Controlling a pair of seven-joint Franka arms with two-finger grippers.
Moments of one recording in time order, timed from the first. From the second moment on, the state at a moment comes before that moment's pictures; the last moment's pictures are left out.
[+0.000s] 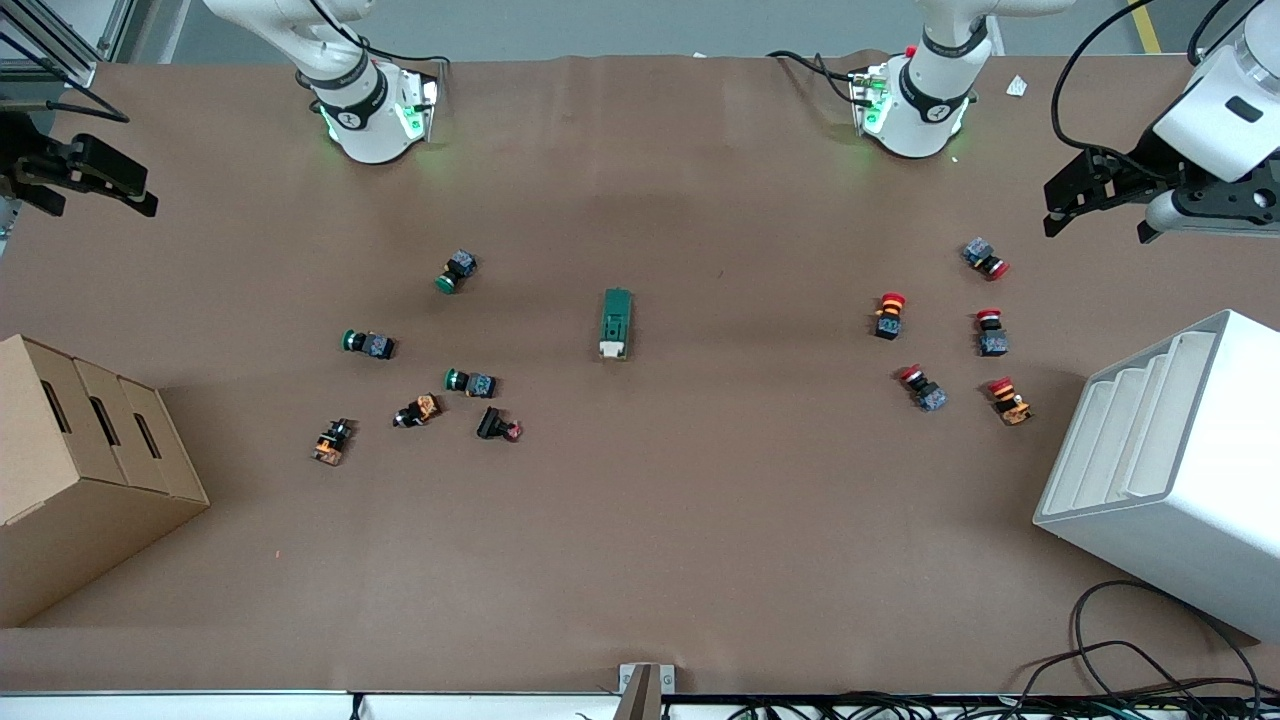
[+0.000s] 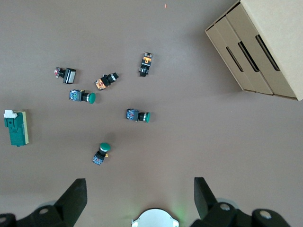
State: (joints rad) left arm -0.10 -0.11 -0.04 -1.65 -0.01 1.58 -0.05; right arm 0.00 -0.05 0.00 -1.49 0.01 1.35 0.02
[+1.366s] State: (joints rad) left arm -0.56 0.42 -0.36 -1.67 0.28 2.17 -1.24; right arm 0.00 0.04 0.00 -1.49 0.00 1.38 0.02
